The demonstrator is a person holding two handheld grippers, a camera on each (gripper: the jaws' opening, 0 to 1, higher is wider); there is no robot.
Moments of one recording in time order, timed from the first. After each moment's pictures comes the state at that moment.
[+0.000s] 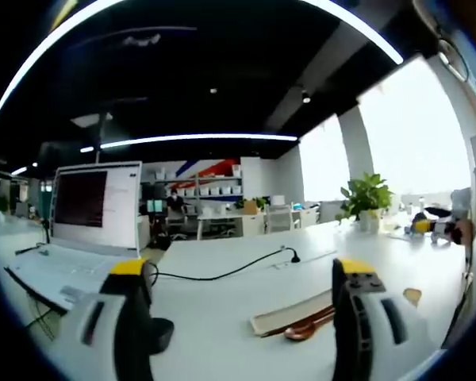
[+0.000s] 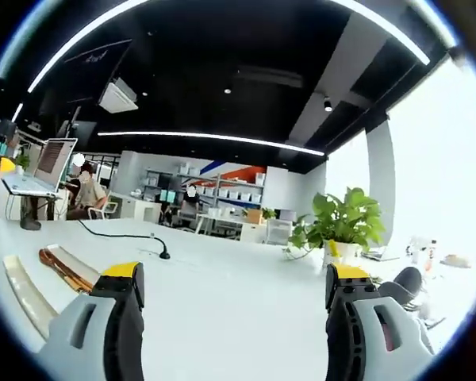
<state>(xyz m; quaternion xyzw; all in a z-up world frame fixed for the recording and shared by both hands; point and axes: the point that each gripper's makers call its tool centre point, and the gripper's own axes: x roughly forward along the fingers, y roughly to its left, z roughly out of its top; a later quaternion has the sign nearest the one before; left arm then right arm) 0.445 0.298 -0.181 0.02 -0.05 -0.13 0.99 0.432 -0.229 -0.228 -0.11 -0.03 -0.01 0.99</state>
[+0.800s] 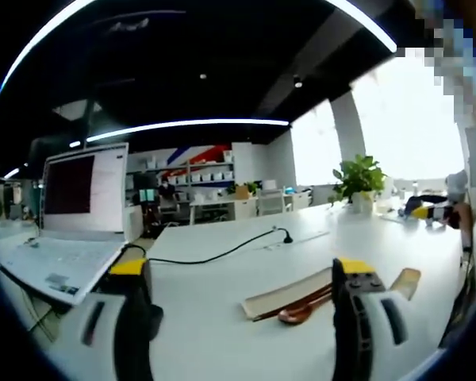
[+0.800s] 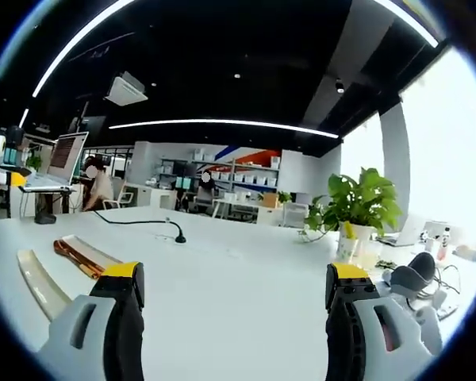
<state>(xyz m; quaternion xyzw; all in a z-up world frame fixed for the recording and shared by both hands) 0.450 0.278 -0.214 0.04 -0.01 -0.17 0.99 0.430 -0.226 -0.241 -0.07 0.00 0.02 1.00</state>
